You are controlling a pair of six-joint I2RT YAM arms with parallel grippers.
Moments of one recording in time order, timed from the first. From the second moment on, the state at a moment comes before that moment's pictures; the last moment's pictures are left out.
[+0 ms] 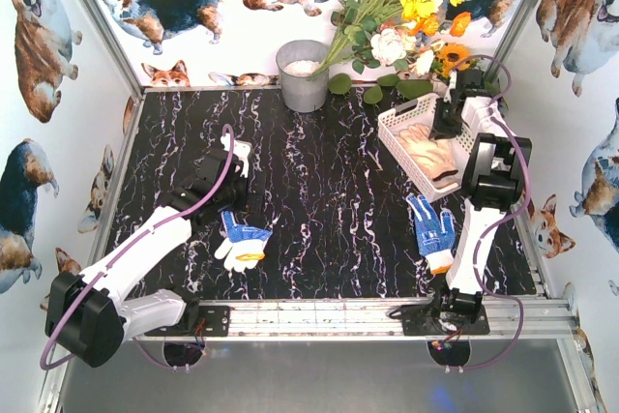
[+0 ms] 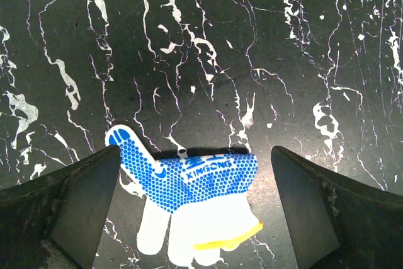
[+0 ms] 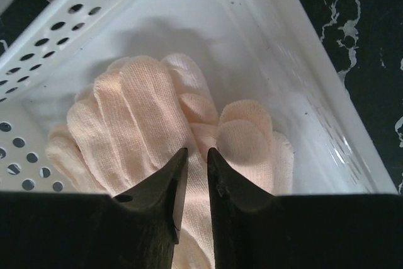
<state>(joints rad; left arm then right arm) -0.47 1.13 0.80 -0.44 -0.07 -0.22 -0.18 2.23 1.87 -0.69 -0.19 0.06</state>
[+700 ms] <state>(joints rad) -0.47 0.89 0.62 -0.58 -0.14 -0.57 -0.09 1.56 1.40 -0.55 -0.19 0.15</state>
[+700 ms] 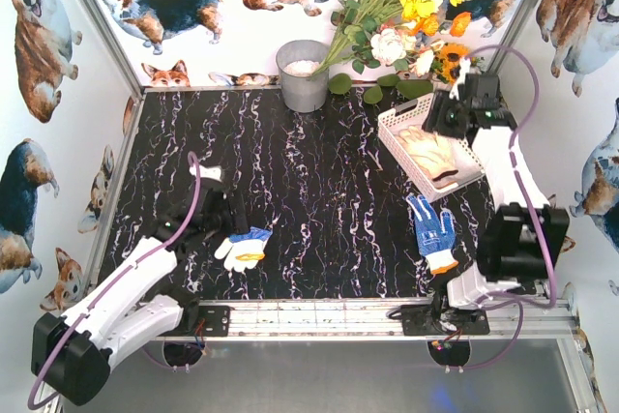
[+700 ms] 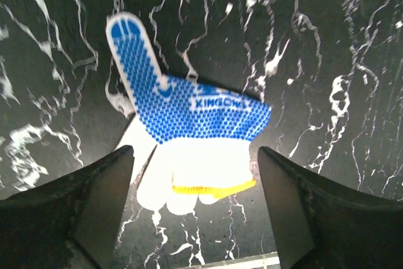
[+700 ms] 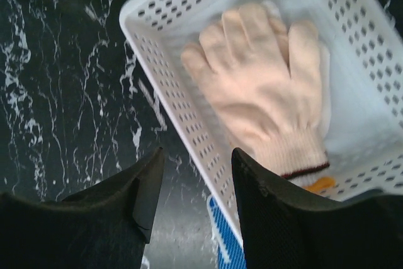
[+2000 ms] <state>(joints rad) -0.25 1.06 0.47 -0.32 -0.16 -0.66 0.33 0.95 0.81 -0.59 -0.27 0.50</state>
